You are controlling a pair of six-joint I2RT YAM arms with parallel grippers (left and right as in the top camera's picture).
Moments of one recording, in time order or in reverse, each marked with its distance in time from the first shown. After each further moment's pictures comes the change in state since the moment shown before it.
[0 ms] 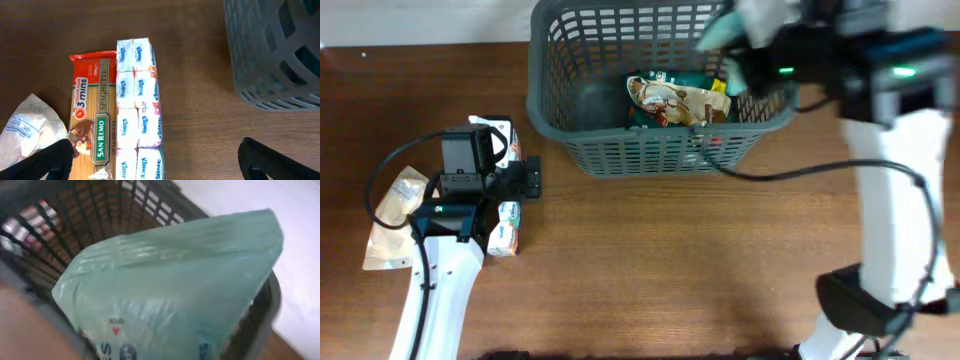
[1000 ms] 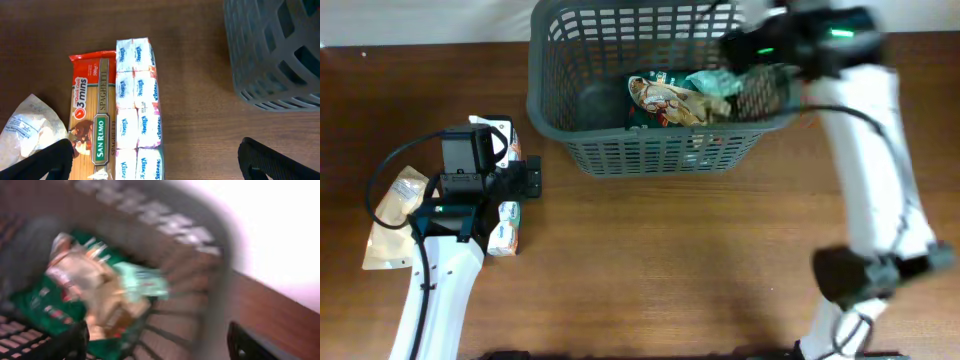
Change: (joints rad) left arm 0.000 0.000 0.000 0.001 0.000 0.000; right arm -0.146 0.043 -0.092 0.114 0.182 0.171
